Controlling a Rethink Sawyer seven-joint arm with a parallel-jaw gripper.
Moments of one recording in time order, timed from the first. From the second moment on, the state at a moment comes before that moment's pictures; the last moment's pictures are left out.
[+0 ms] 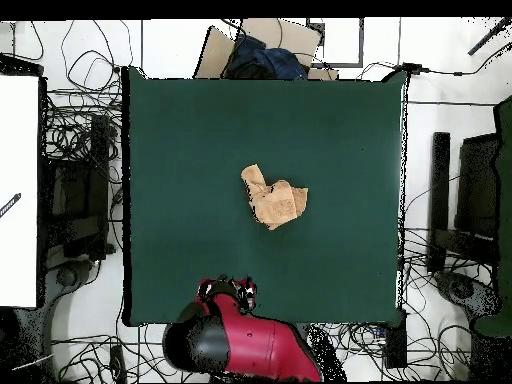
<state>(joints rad) -0.08 -1.01 -0.13 2.28 -0.06 0.18 1.59</state>
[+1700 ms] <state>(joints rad) -0.10 -0.92 -0.11 2.16 -0.10 0.24 1.59</state>
